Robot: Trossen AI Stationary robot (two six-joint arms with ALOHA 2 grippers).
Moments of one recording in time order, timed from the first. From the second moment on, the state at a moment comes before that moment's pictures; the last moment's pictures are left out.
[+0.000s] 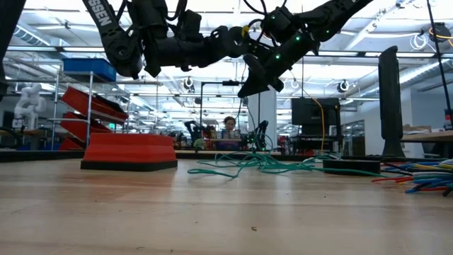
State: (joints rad) left arm 0.27 1.76 0.77 1.36 -0.36 0.19; right arm -0.46 1.66 1.18 -0.07 0.00 -0.01
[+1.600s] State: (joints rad) left arm 0.49 1.77 0.74 1.39 0.51 0.11; right arm -0.41 1.20 1.18 -0.51 -0.19 -0.28
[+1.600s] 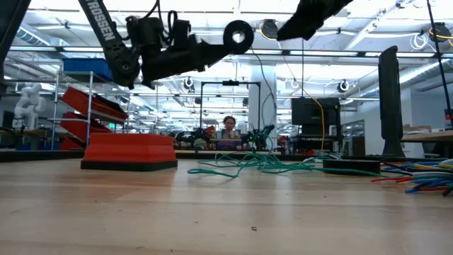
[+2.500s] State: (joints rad) left arm 0.56 1.77 0.73 1.34 0.76 0.07; right arm -0.31 1.39 1.18 -0.13 -0.19 -0.28
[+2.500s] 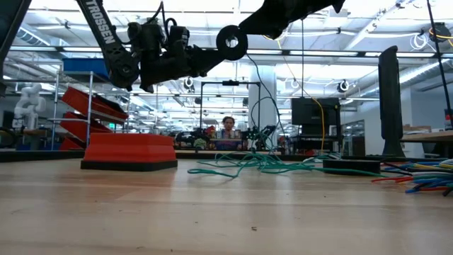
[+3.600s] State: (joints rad) left arm 0.54 1.76 0.74 1.33 0.76 0.09; right arm -0.31 1.39 1.18 -0.12 -0.21 -0.30
